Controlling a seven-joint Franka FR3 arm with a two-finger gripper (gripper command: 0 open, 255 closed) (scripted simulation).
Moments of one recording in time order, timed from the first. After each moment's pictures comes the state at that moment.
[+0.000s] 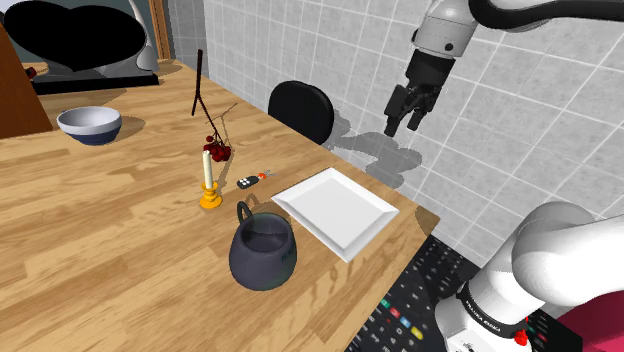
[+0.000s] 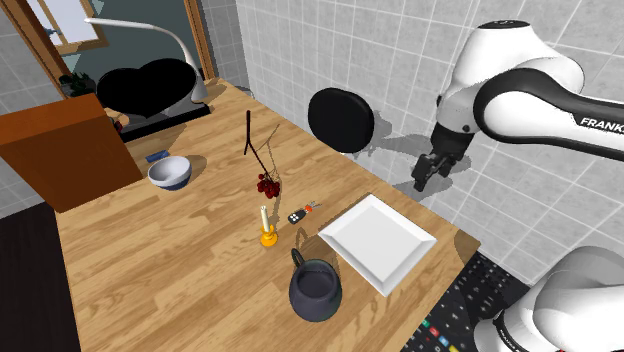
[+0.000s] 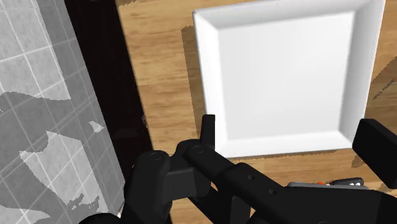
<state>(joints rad) -0.02 -0.70 0.10 -2.35 0.08 1.67 0.13</state>
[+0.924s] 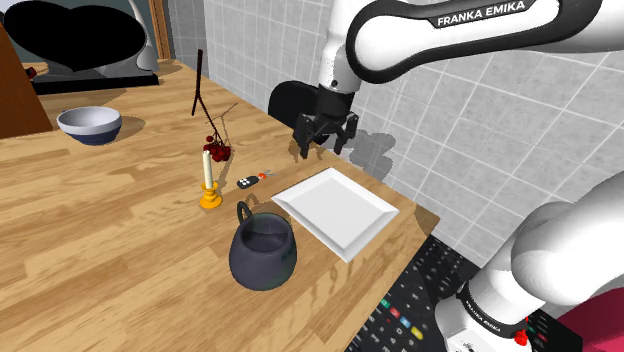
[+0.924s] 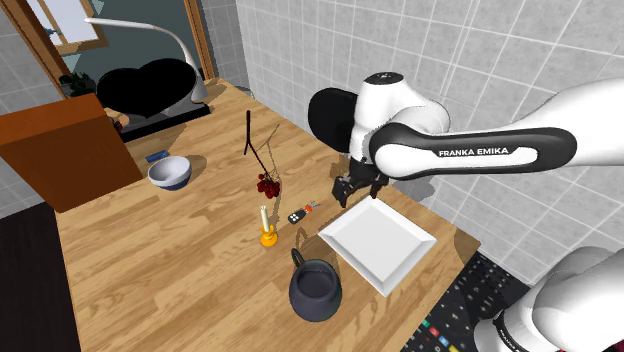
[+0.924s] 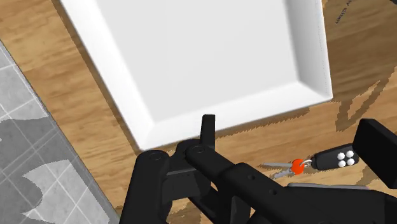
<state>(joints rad) -0.03 -0.26 0.34 -2.20 0.10 1.98 0.55</state>
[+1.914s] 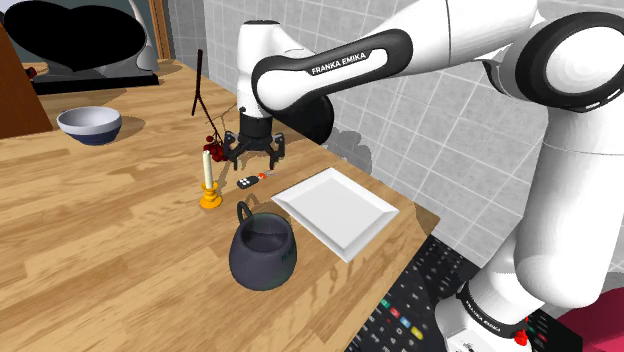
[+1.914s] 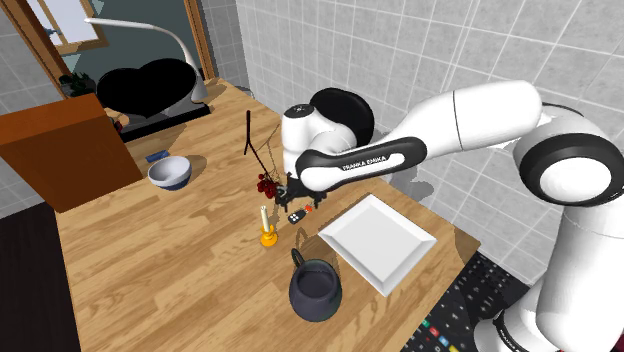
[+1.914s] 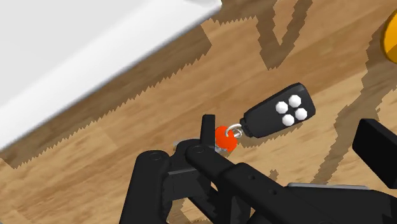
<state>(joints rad) 0.05 0.36 0.40 -1.73 -0.17 2.08 1.00</state>
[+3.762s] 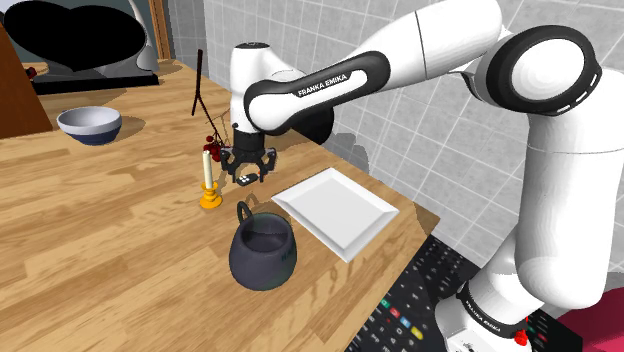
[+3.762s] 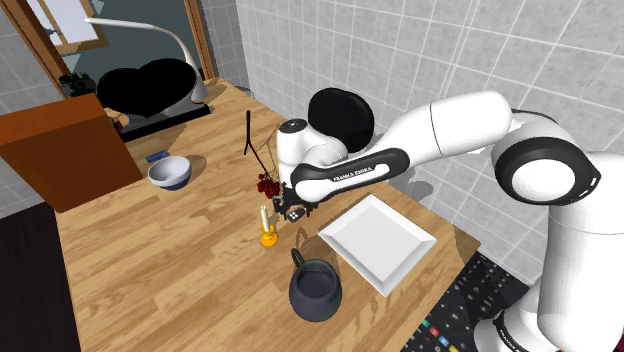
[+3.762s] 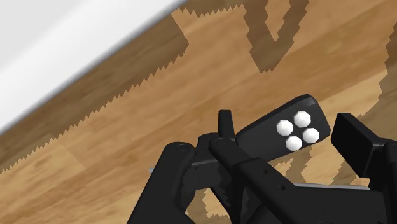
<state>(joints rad) 0.08 0.46 0.38 -1.70 -0.21 2.14 1.05</state>
